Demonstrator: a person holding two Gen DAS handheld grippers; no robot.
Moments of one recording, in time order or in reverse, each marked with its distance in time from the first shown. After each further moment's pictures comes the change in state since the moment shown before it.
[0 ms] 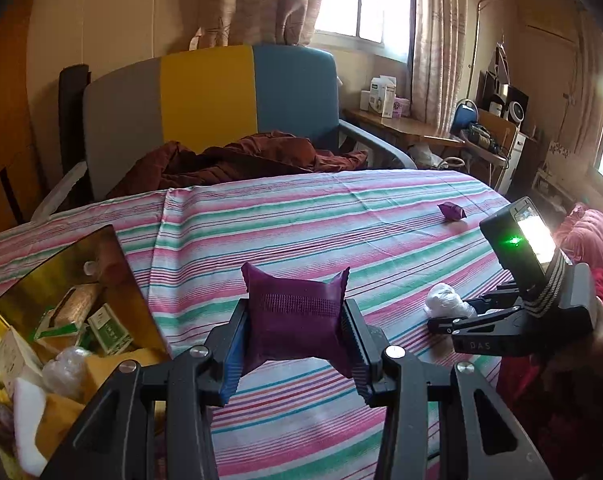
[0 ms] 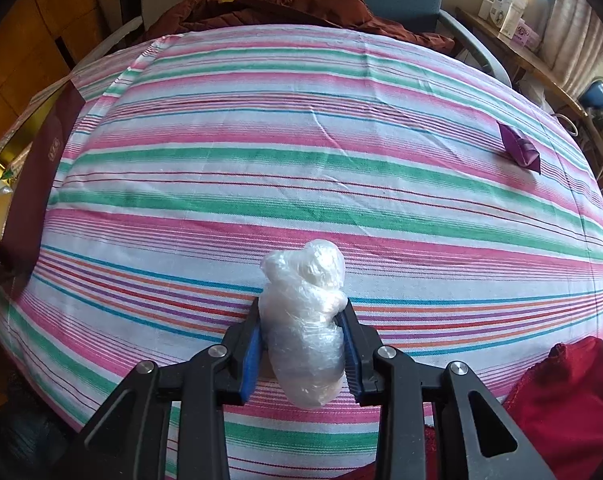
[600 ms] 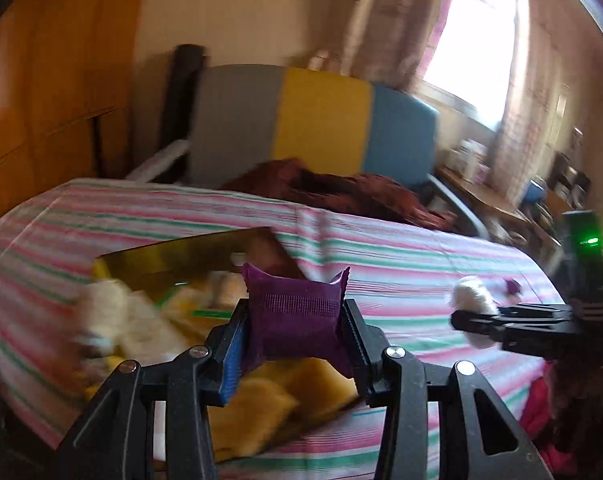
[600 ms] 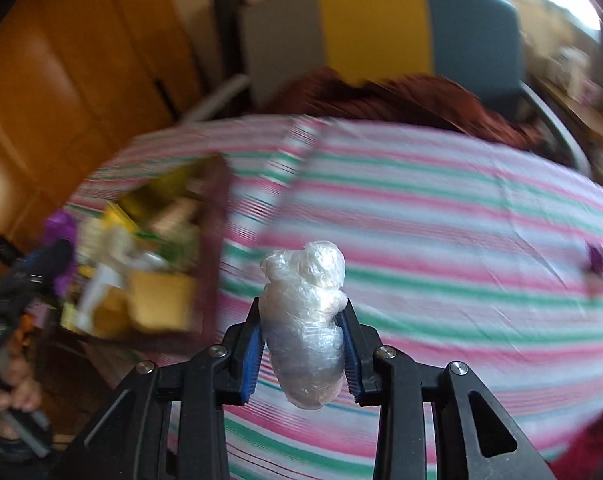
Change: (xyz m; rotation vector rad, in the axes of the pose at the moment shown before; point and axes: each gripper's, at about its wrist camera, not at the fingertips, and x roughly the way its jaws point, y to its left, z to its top) left arm -0.085 0.150 -0.012 -0.304 -0.087 0.202; right arm -0.082 0.149 0.054 -0.120 -0.257 0.343
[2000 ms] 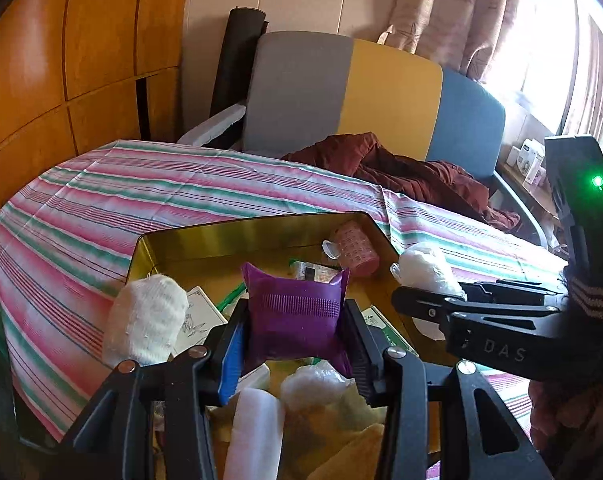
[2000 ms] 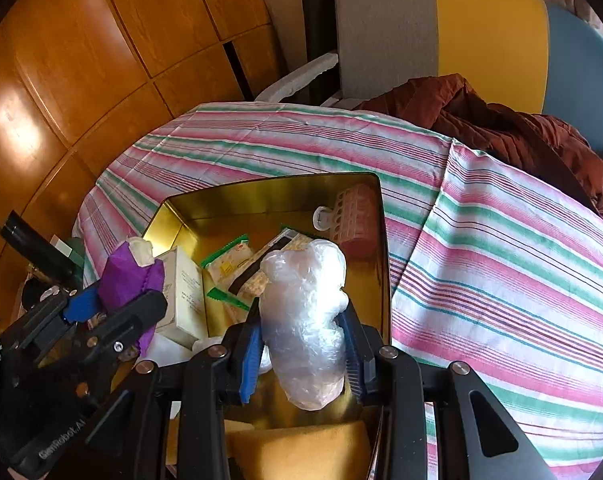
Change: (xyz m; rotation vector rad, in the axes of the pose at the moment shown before) left arm 0.065 0.056 0.010 -0.071 0.105 0.146; right arm 0.128 0.106 0.069 -0.138 0.101 0.097
